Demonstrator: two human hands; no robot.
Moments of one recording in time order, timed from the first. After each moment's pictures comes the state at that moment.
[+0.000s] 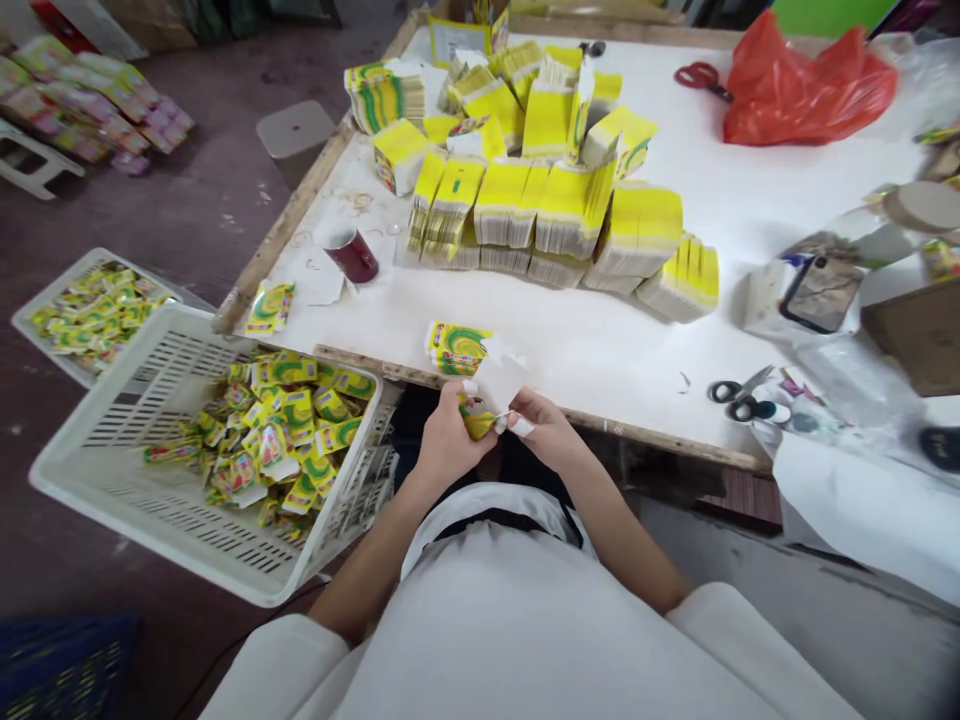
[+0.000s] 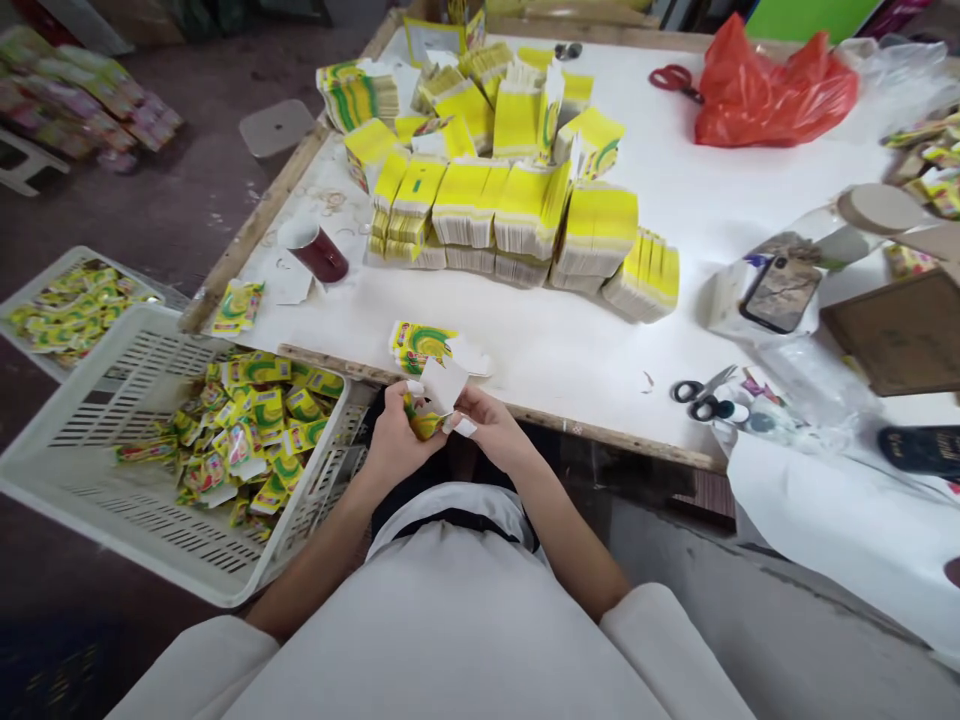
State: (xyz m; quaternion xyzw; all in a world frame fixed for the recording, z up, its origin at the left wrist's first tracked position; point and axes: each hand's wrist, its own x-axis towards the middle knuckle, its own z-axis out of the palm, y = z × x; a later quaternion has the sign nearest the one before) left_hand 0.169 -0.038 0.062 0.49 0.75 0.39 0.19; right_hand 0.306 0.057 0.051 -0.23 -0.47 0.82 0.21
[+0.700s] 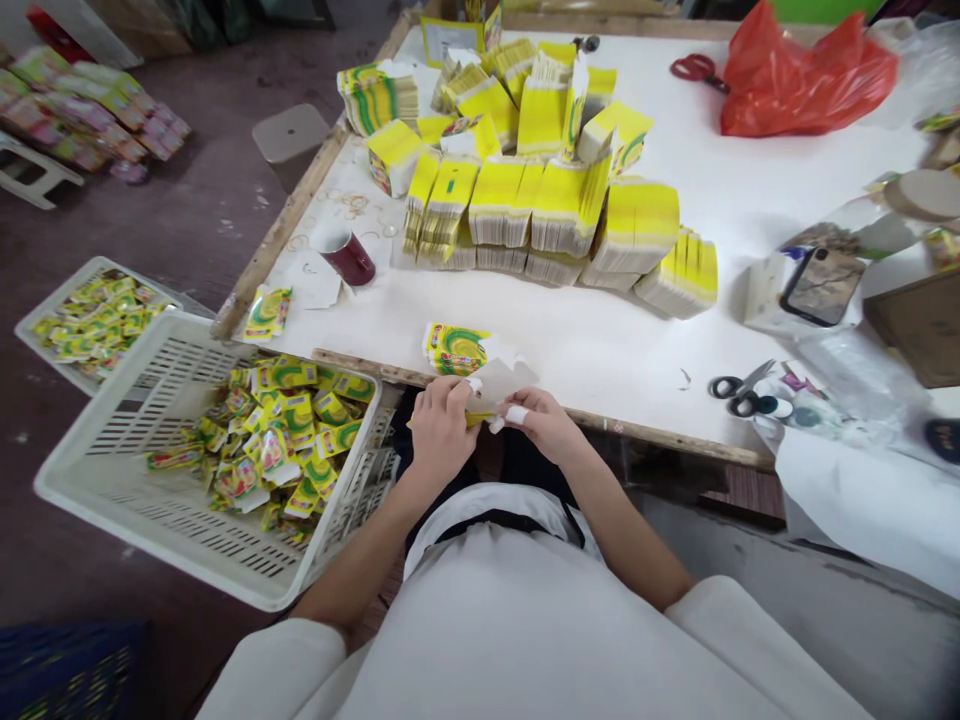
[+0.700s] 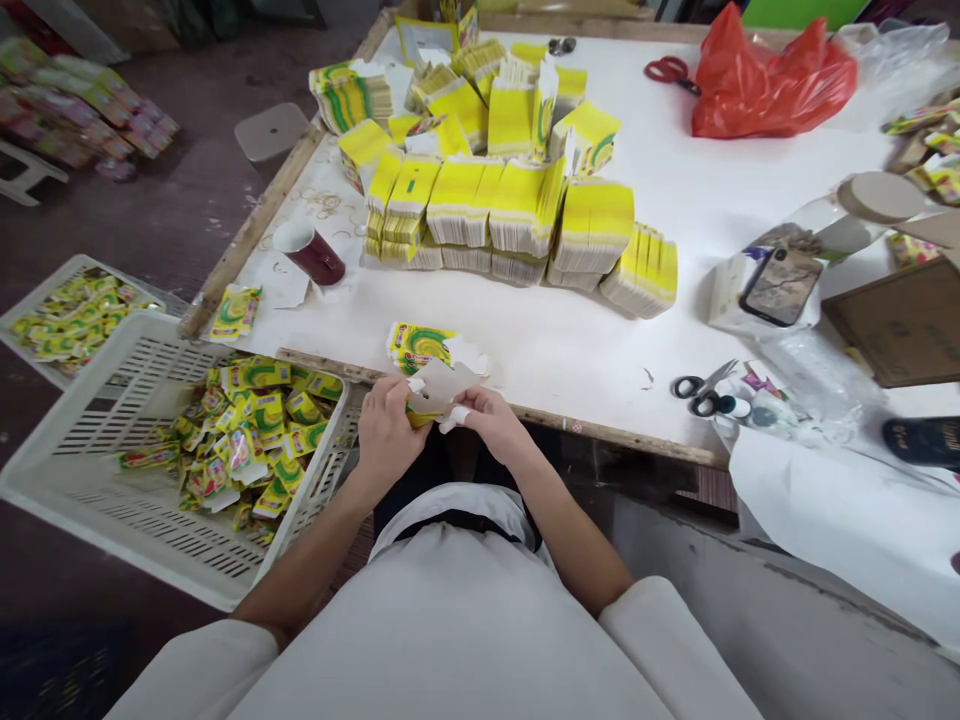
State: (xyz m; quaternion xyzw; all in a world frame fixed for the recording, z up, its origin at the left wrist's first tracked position) left_hand 0.158 -0.030 0.062 0.62 0.72 0.29 -0.09; right_hand 0.299 0.066 0.054 -0.32 -0.39 0.84 0.19
